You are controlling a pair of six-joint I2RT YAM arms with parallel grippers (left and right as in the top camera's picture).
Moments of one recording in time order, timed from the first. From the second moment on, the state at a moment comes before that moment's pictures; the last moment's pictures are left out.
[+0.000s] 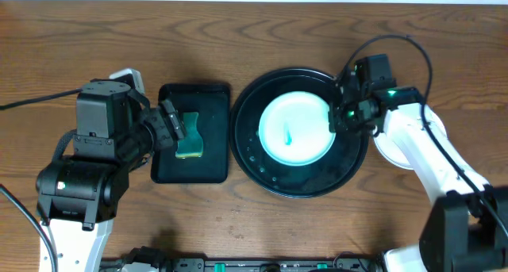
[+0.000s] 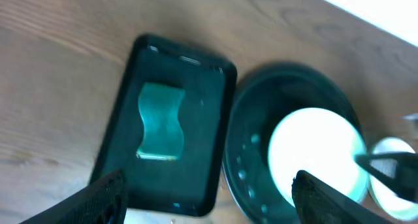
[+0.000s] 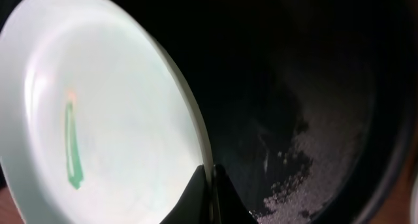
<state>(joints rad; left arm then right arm) -0.14 1.04 1.28 -1.07 0.08 -0.46 0.19 1.66 1.15 -0.77 -0.23 0.15</state>
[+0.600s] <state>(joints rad) -0.14 1.35 1.16 -1.09 -0.01 -0.45 0.19 1.61 1.08 -0.78 -0.21 0.09</state>
